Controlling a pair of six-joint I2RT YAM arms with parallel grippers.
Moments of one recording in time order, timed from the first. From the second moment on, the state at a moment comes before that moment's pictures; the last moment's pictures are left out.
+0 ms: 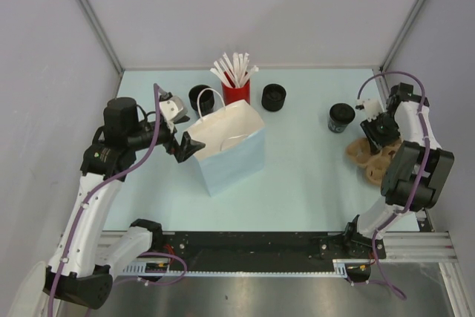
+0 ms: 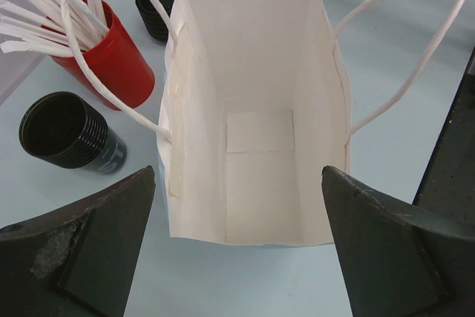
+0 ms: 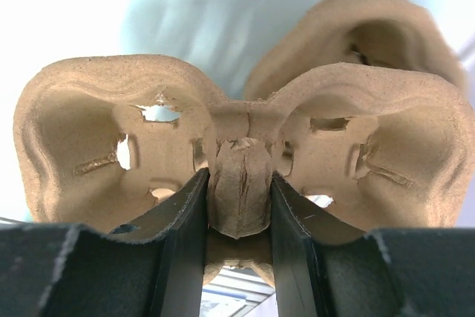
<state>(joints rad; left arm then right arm) -0.21 0.92 1.15 -0.69 0.74 0.41 -0.32 1.69 1.35 -1.04 -0.11 -0.81</state>
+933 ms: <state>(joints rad) -0.21 1.10 1.59 -0.74 0.49 0.39 0.01 1.20 1.35 -0.79 -0.12 -0.66</state>
